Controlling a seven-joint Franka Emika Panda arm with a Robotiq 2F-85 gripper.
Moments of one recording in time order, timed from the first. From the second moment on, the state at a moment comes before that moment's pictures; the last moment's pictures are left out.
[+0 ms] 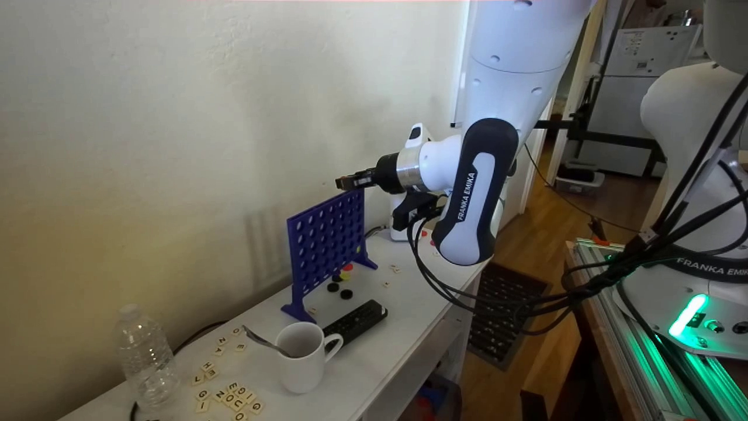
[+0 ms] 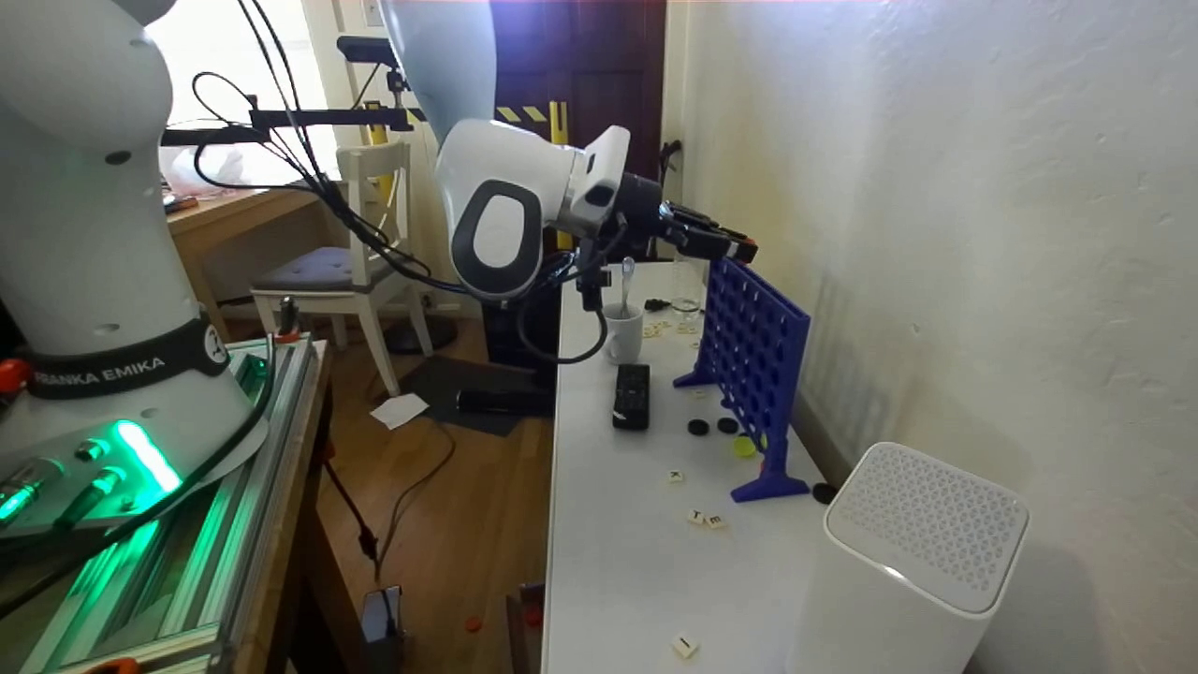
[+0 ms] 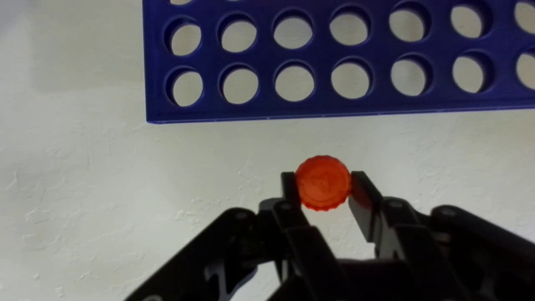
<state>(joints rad) 0.84 0.80 -0.70 -2.53 0.38 4.21 0.52</state>
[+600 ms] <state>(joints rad) 0.81 0.79 -0.67 -2.53 0.39 4.22 0.50</state>
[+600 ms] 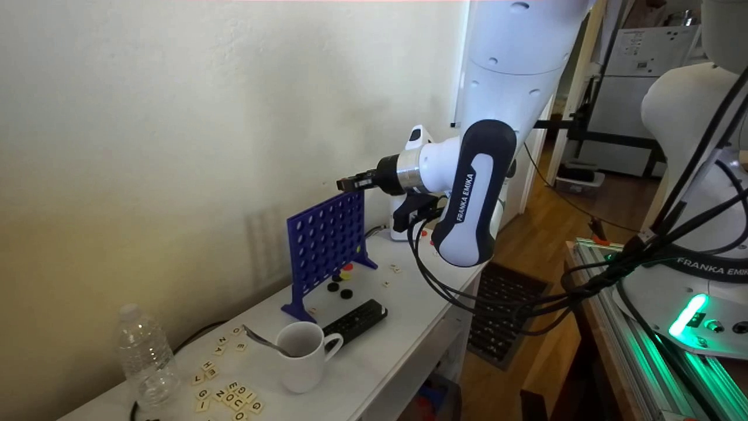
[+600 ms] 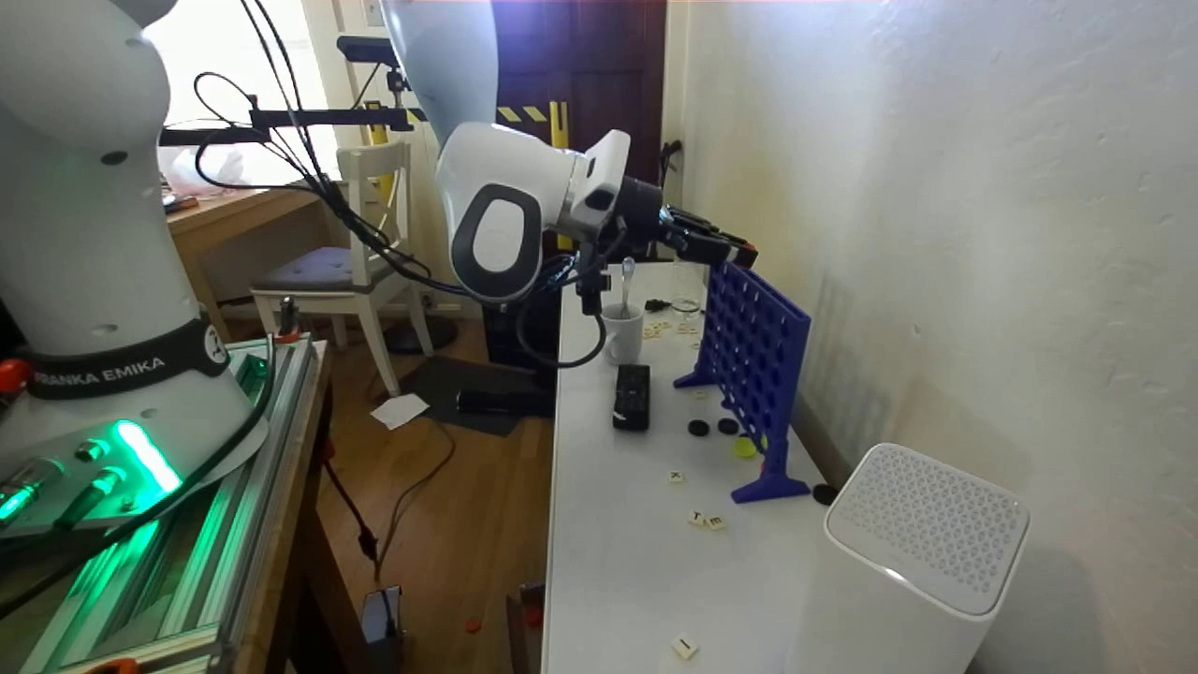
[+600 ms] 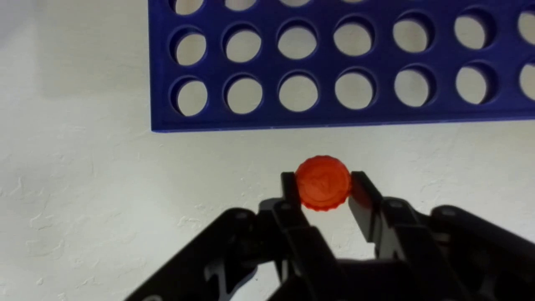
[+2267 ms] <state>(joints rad) 0.72 0.83 -0.62 -2.45 0.38 4.22 0.47</state>
